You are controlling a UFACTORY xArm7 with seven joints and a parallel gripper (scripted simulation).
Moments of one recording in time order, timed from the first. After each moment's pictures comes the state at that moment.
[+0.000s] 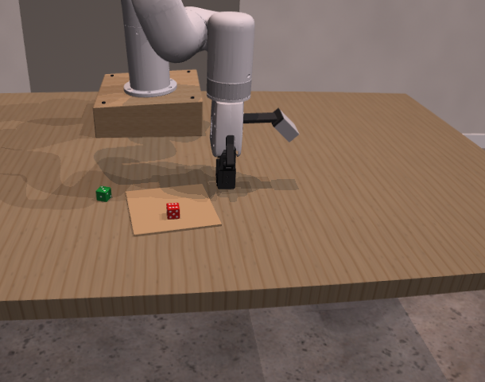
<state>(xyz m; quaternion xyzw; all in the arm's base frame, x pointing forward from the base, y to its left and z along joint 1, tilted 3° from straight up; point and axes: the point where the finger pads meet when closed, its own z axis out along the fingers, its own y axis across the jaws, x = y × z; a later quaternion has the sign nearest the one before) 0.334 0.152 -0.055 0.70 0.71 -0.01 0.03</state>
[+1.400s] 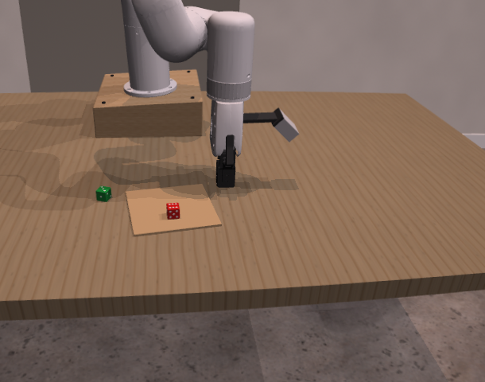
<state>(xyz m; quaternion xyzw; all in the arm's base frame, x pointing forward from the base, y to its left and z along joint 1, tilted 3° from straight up) 0.334 0.152 -0.055 0.70 0.71 -0.01 0.03</state>
